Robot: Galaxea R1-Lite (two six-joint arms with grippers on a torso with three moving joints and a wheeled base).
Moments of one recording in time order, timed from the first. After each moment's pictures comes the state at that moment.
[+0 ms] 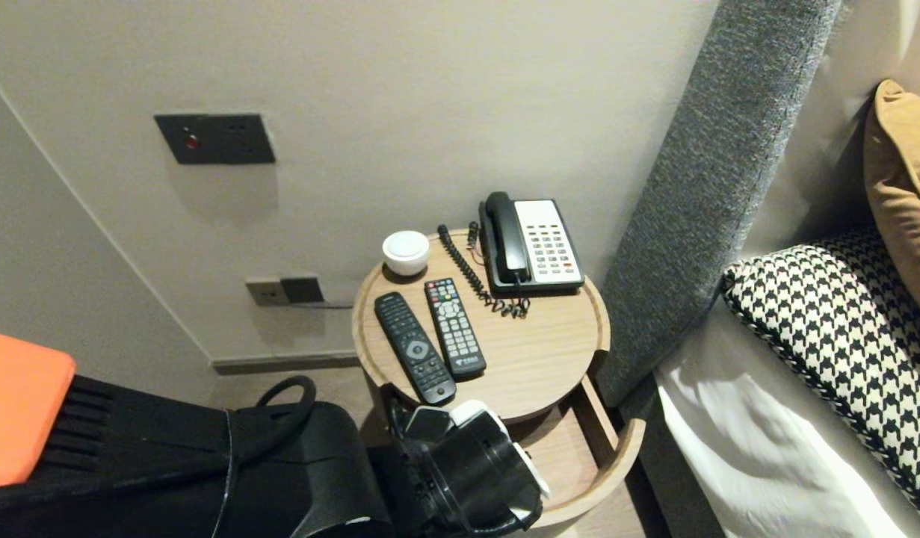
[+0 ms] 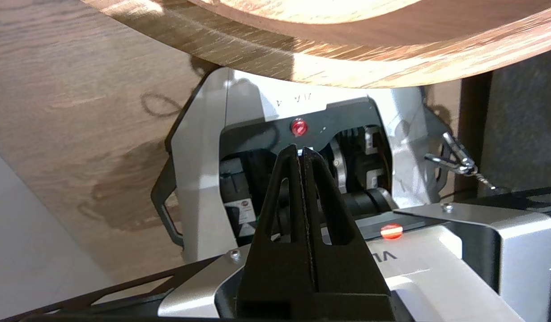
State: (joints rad) left arm -1.13 1.89 -1.09 0.39 0.24 -0.82; right arm -0.01 0.00 0.00 -0.09 -0.02 0.02
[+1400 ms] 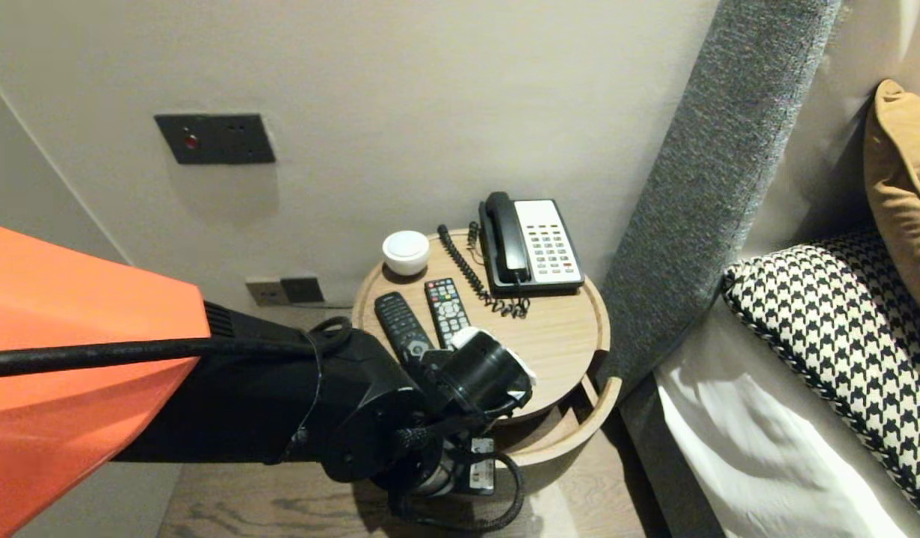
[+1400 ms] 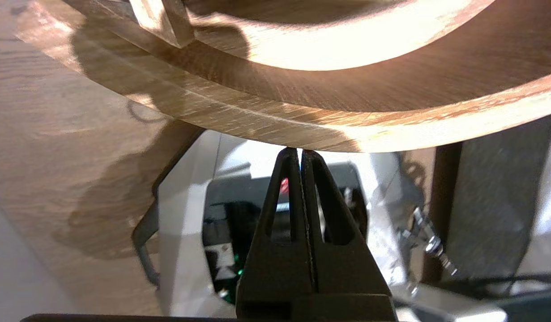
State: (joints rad) left arm -0.97 2.01 -1.28 0.36 0.25 -0.78; right arm -0.01 0.00 0.00 -0.09 -0.02 0.02
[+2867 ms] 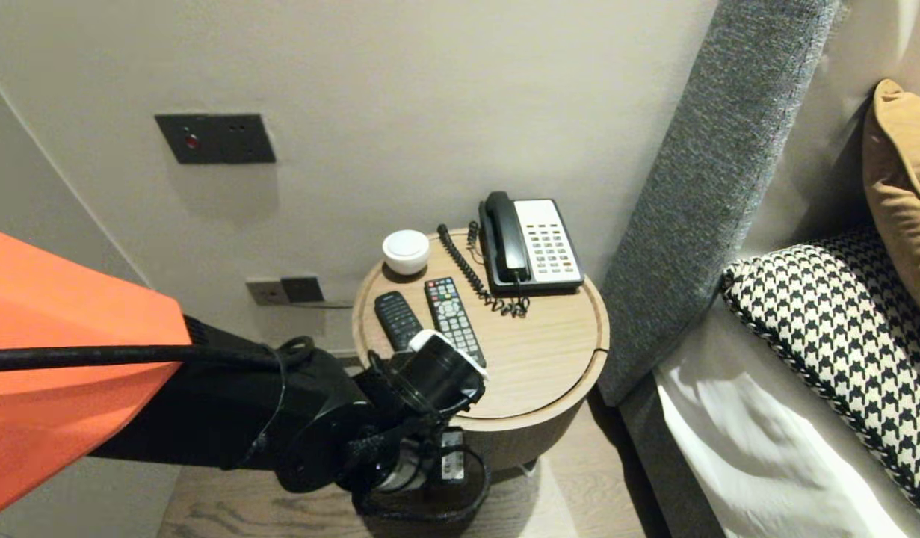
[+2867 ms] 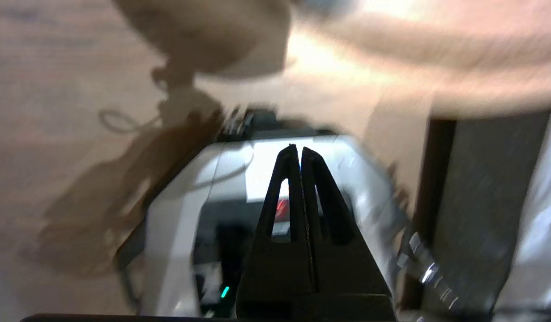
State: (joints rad) left arm -0.90 1.97 -1.09 0.17 0.22 -0.78; right arm -0.01 0.00 0.00 -0.09 -0.02 0.02
